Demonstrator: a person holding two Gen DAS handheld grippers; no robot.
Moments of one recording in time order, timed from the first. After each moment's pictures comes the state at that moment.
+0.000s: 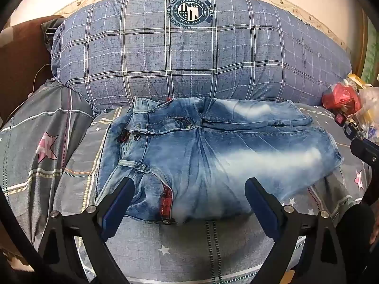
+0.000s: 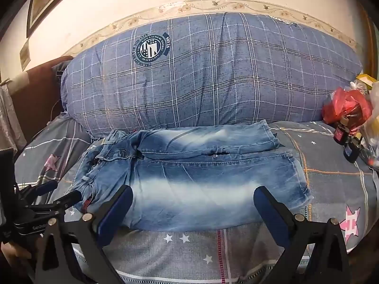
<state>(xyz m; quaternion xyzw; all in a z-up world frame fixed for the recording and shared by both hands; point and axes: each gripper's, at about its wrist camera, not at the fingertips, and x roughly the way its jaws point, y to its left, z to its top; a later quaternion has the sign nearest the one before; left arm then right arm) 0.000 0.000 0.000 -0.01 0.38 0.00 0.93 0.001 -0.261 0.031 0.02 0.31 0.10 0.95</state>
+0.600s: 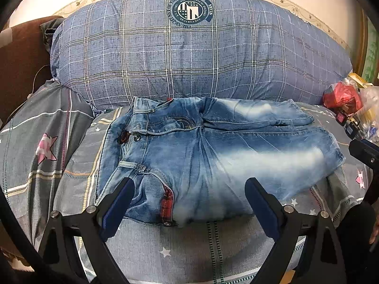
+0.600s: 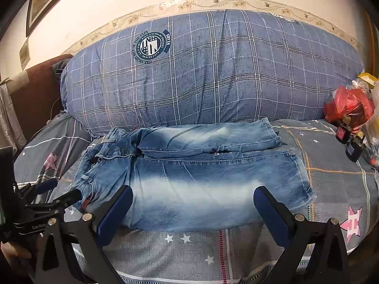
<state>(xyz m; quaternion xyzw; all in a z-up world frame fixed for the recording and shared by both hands) -0.001 -0.003 0.000 -0.01 0.37 0.00 0.93 0.007 -0.259 0.026 0.02 0.31 0.10 0.94</state>
